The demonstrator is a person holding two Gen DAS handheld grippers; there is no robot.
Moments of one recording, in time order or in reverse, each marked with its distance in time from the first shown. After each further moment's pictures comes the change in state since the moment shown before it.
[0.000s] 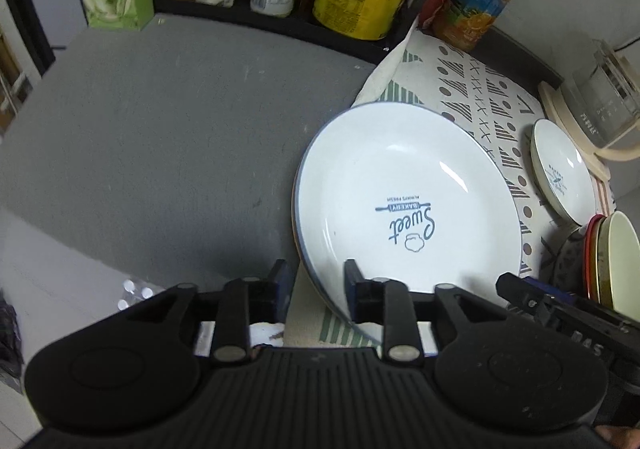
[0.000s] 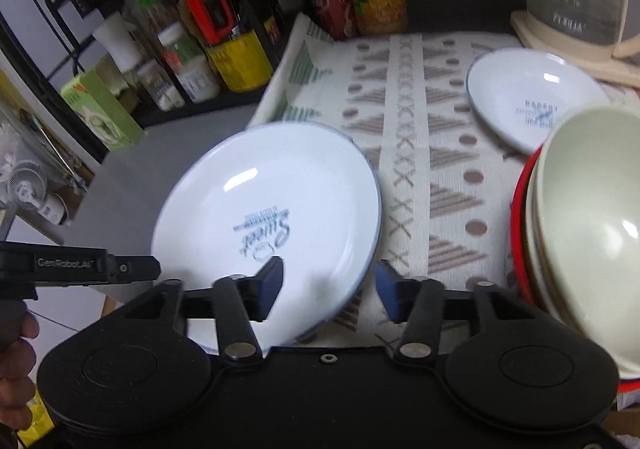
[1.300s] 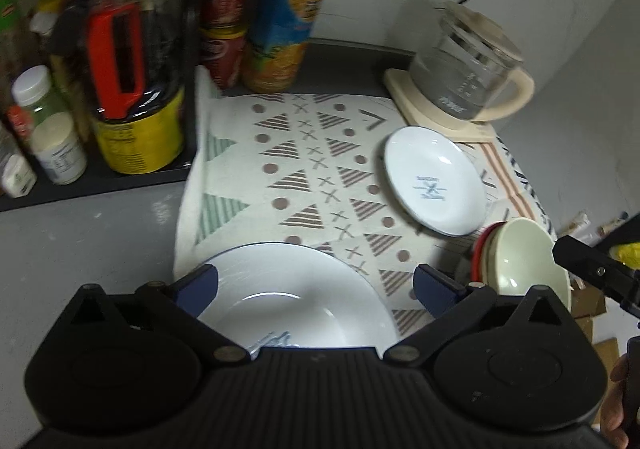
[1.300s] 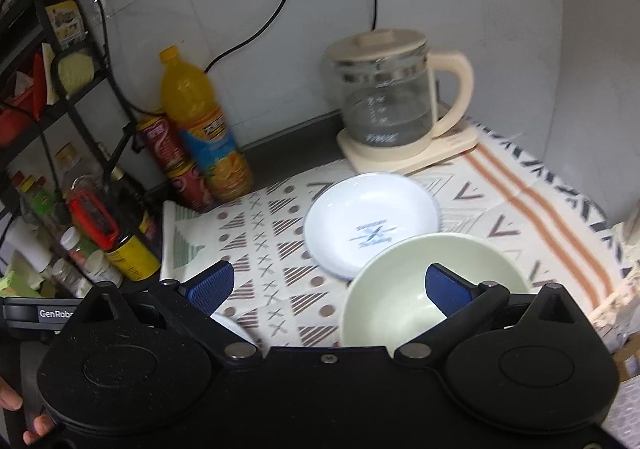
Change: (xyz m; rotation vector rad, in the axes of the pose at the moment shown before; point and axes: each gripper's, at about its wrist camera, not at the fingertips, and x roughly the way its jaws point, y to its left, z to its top) left arm 0.005 -0.101 0.102 0.421 0.004 -0.308; right arm -0.090 -0.049 0.037 0.313 -0.314 -0.375
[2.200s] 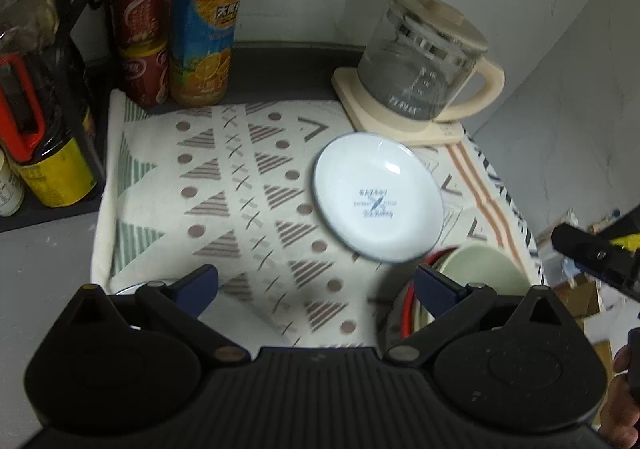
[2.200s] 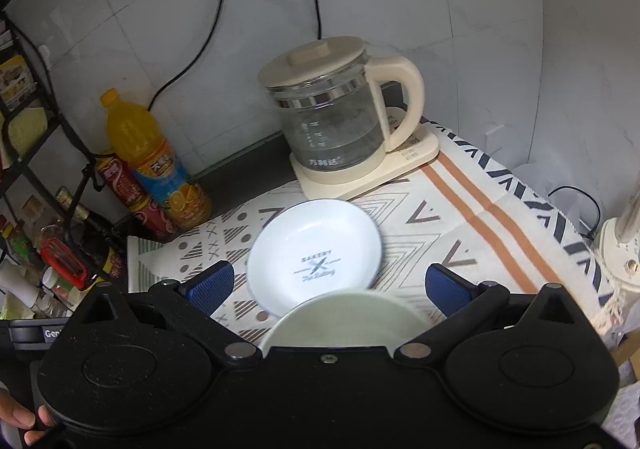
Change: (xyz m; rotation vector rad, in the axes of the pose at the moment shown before) left arm 0.039 -0.077 0.027 0.015 0.007 -0.006; right arm 0.027 -0.086 0.055 0.070 0.056 0.043
